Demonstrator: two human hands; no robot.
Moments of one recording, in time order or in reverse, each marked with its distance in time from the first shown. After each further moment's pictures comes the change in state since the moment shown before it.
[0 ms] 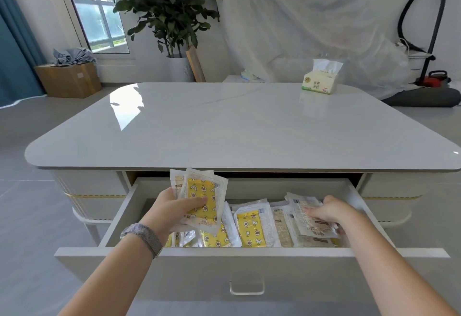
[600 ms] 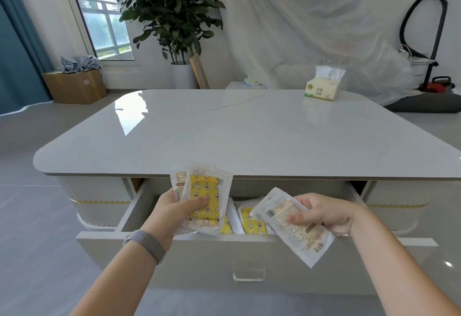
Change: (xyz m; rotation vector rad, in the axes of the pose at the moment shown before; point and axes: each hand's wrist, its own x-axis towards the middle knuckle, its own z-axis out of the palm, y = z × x) left_hand -0.002 0.005 -0.002 -0.133 0.019 0.090; right_hand -0.036 -0.018 -0.015 0.667 -0.722 -0.567
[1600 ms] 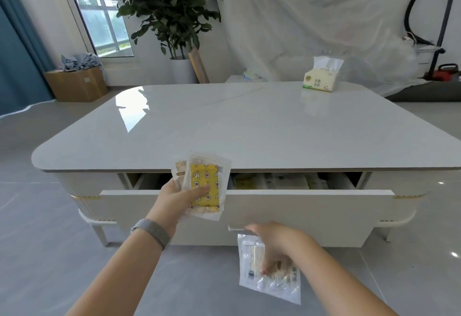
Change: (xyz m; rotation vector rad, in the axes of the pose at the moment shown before) left_hand 0.005 0.001 0.021 0.001 0.001 0.013; right_hand 0.045 0.025 0.079 -1.012 0.071 0.270
